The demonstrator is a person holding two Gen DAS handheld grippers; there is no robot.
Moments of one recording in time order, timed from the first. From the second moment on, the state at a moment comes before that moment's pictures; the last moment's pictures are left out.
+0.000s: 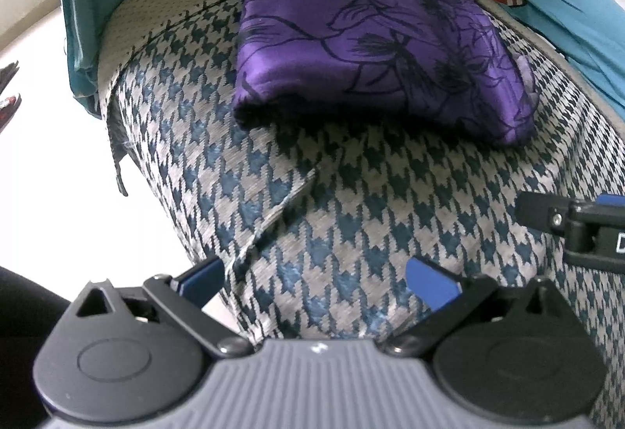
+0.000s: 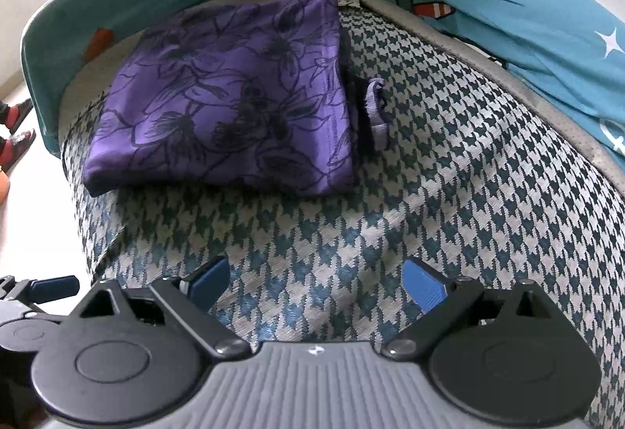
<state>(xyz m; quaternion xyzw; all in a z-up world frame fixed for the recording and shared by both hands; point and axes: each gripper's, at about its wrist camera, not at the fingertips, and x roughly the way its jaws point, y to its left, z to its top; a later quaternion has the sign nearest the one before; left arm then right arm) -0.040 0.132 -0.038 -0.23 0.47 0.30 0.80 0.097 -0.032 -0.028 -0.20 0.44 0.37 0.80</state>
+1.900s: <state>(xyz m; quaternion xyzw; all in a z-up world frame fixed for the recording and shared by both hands) -0.043 0.122 -0.032 -0.24 0.47 0.27 0.81 0.089 -0.026 -0.021 -0.22 0.43 0.37 0.79</state>
